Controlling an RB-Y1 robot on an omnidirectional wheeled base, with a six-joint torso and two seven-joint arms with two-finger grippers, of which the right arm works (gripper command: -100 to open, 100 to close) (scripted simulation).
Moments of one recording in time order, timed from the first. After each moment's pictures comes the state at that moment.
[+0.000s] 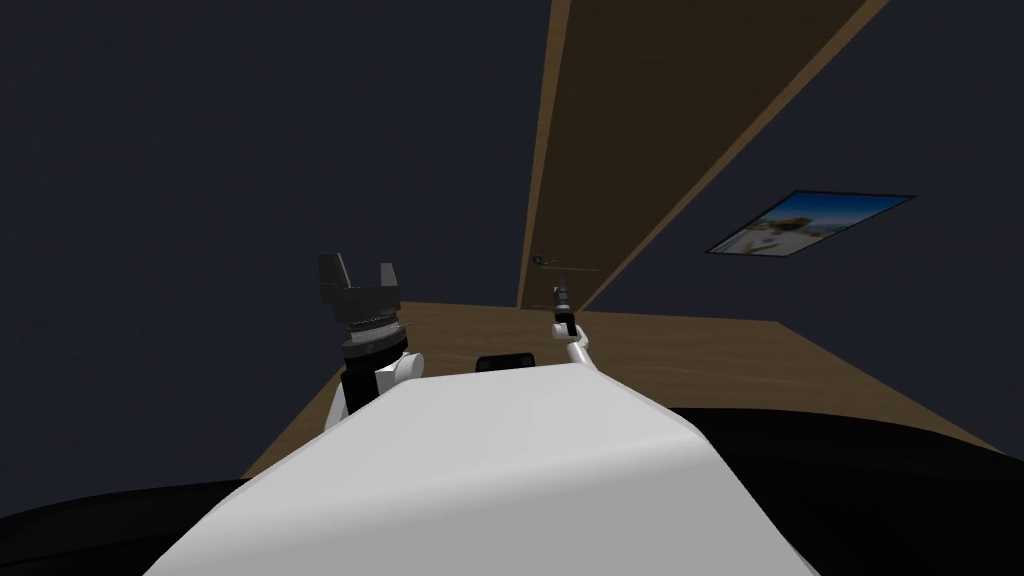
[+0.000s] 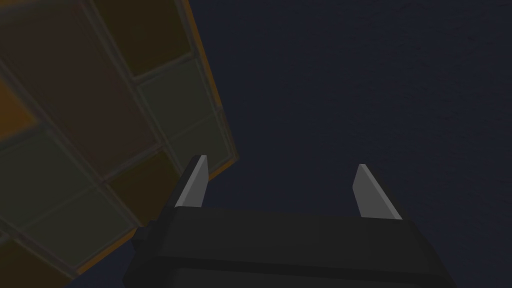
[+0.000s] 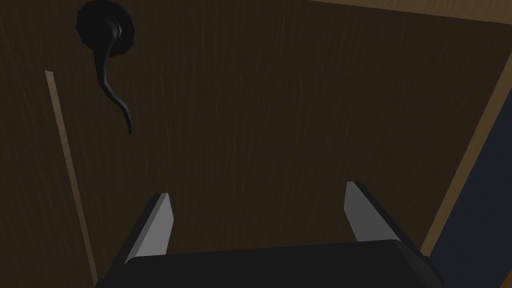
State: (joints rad) arm -0.03 -0.15 -0.11 -1.18 -0.08 -0.61 0.06
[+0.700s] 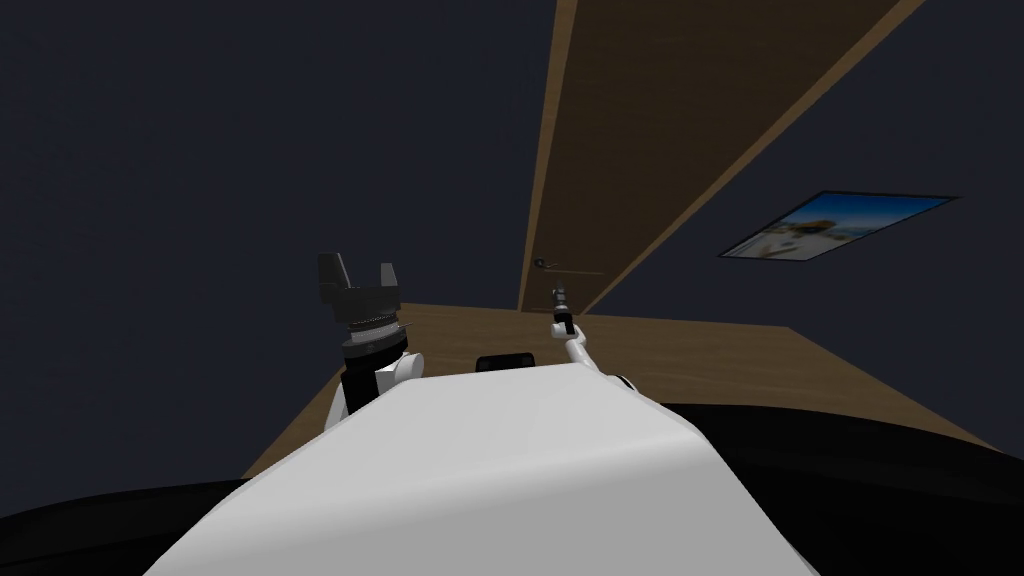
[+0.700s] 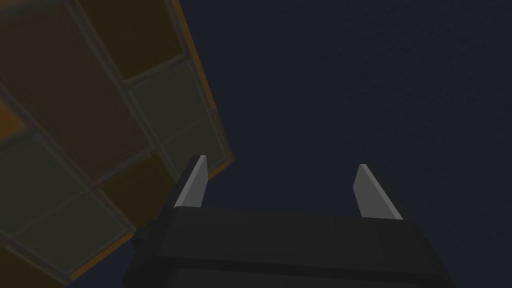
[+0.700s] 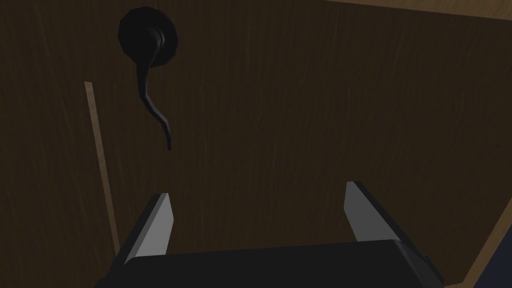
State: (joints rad) arm -0.11 -0.16 -0.12 -1.01 -0.08 -0.63 0.05
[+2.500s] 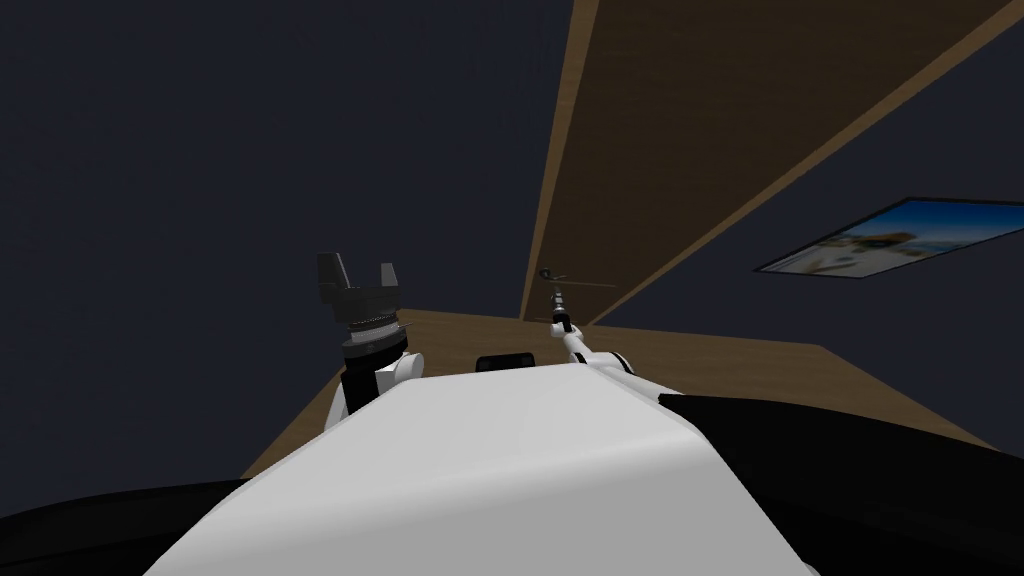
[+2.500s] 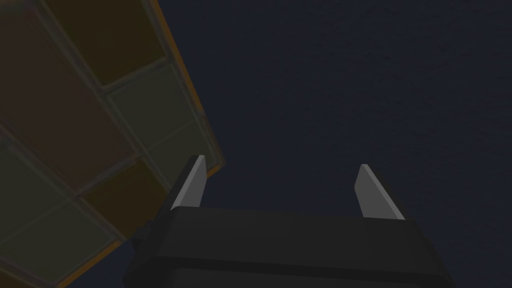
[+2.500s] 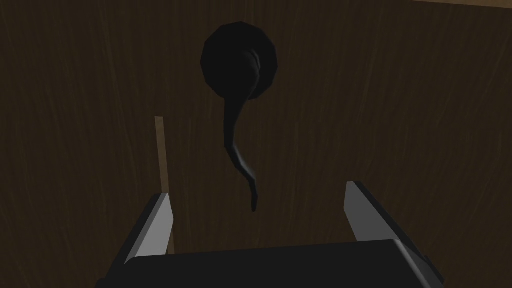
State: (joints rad) arm -0.31 -0.20 -0.15 -0.55 -0.10 -0.70 0.02
